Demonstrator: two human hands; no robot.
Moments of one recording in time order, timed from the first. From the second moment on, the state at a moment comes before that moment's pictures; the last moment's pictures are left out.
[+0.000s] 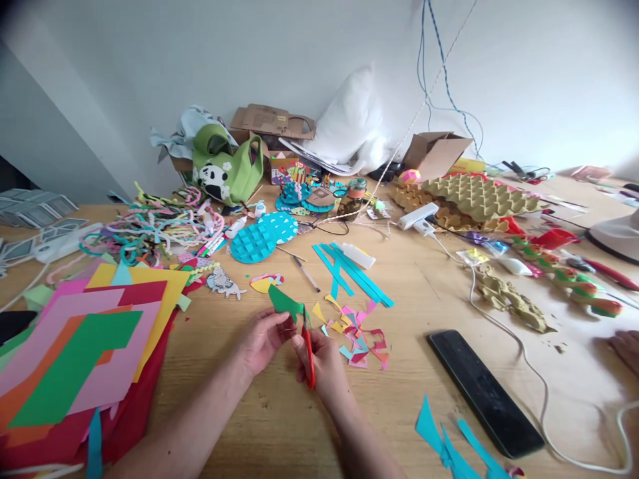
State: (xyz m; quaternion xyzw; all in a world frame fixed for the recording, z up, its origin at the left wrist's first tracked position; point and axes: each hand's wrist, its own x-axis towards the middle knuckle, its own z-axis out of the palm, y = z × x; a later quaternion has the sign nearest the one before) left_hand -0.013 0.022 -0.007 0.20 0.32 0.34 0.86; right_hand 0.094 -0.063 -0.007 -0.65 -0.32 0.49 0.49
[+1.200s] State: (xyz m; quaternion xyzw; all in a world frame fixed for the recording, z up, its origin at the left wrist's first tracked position) left_hand -0.012 0.022 -0.003 0.26 0.34 0.36 0.83; right_hand 0.096 -0.069 -0.004 -0.61 -0.37 0.54 0.44
